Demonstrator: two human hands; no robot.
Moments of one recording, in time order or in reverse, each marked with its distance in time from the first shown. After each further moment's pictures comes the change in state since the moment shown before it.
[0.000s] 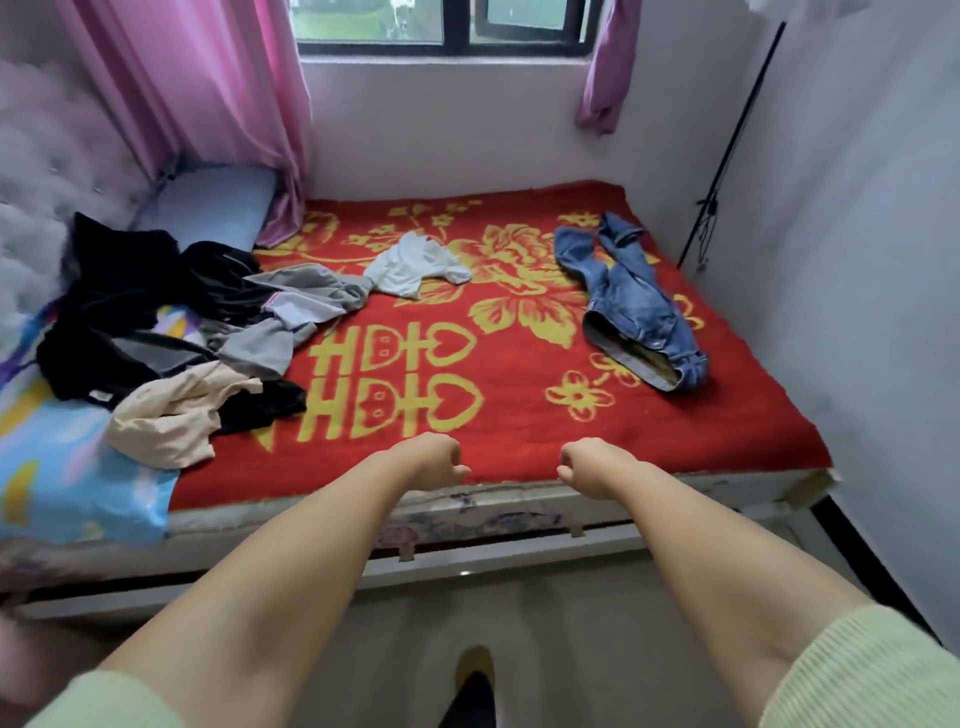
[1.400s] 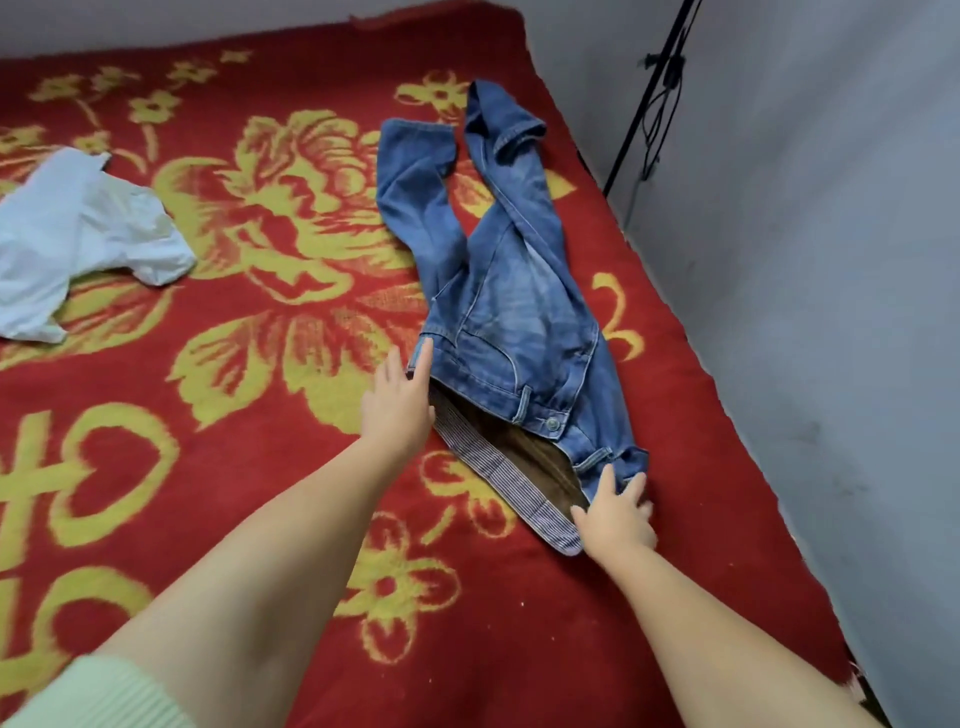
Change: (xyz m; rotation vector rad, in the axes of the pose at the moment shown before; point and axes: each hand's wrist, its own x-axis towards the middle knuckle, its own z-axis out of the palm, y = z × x) left_hand 0.694 0.225 -0.087 0.035 0.325 -0.085; right_hand 0.449 0.444 -0.030 0.336 -0.049 0.737
